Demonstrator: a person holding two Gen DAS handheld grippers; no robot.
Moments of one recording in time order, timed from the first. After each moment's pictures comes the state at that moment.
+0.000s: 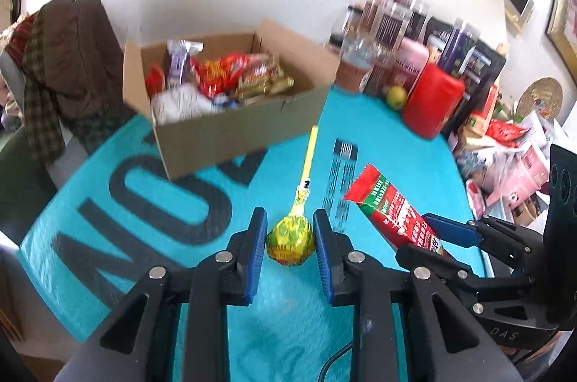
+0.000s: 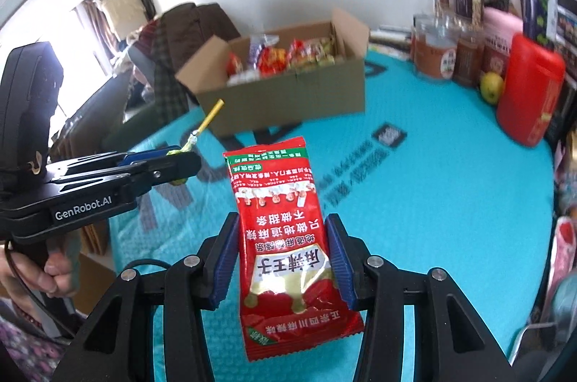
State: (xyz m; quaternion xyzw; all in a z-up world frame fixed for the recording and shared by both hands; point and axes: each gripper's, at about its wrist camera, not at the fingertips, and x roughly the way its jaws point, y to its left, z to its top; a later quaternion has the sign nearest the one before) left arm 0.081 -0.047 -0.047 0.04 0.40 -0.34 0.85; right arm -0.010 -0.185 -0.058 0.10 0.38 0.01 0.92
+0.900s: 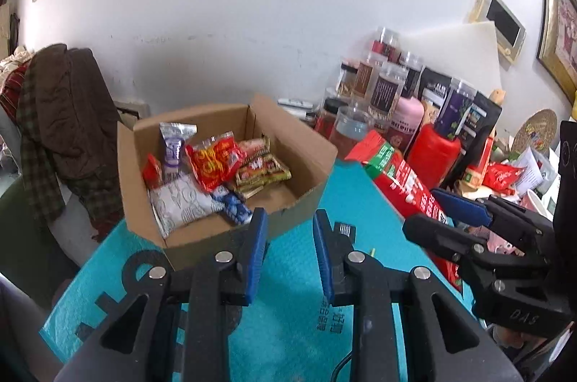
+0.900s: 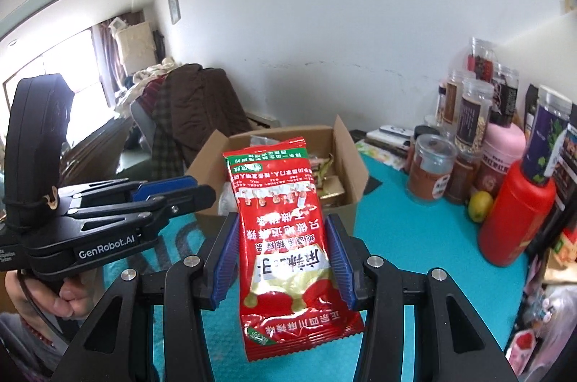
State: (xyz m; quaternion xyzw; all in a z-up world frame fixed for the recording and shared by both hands) left arm 0.128 -0.068 0.007 0.03 0.33 -0.36 0.87; right arm 0.041 -0.203 0.018 0.06 0.28 0.00 0.96
